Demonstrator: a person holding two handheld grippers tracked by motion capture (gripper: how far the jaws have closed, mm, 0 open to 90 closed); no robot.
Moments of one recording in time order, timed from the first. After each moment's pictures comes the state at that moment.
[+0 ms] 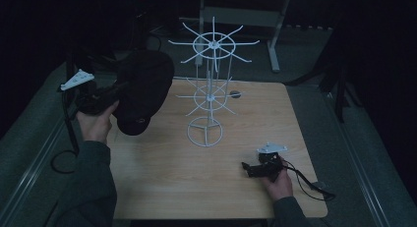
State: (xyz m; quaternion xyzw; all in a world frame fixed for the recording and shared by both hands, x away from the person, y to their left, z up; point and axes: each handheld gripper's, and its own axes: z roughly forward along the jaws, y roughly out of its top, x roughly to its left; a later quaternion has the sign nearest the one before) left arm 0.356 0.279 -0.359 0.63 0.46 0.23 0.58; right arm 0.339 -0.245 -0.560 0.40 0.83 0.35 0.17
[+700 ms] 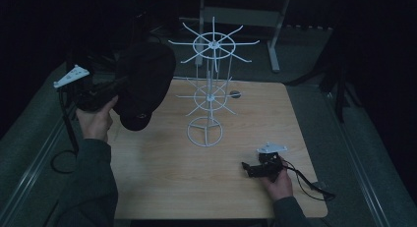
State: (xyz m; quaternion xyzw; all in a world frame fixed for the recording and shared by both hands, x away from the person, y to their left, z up) left arm 0.355 0.280 -0.347 0.61 0.44 0.22 0.62; right arm 0.339 -0.245 -0.560 0.40 0.83 0.35 0.17
